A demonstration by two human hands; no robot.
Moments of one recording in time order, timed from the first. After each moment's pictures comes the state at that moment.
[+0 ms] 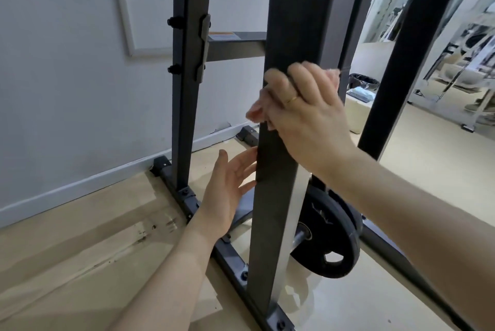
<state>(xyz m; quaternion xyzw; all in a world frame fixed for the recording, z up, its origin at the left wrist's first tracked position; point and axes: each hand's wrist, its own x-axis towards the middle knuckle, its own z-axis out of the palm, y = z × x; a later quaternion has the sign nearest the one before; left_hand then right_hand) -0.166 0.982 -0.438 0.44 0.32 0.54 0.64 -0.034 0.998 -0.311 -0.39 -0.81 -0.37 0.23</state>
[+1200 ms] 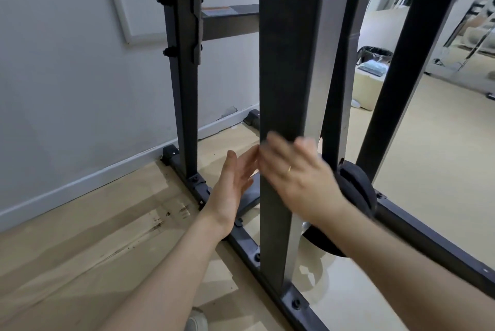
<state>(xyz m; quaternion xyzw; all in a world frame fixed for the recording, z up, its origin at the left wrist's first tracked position) -0.163 0.969 -0.460 0.50 0.37 0.49 0.61 -0.002 0.980 -0.428 -0.30 -0.83 -0.45 0.15</state>
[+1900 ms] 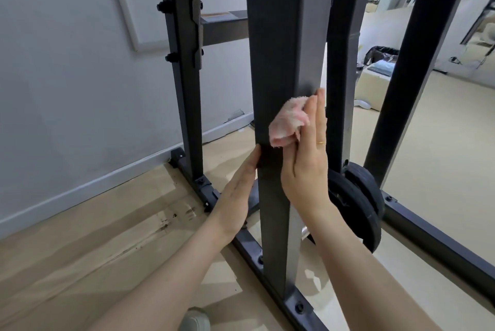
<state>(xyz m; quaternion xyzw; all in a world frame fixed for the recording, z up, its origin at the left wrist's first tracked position) -0.148 0.960 -0.466 0.59 0.43 0.47 0.50 -0.026 0.992 -0.430 -0.40 -0.70 0.00 0.58</state>
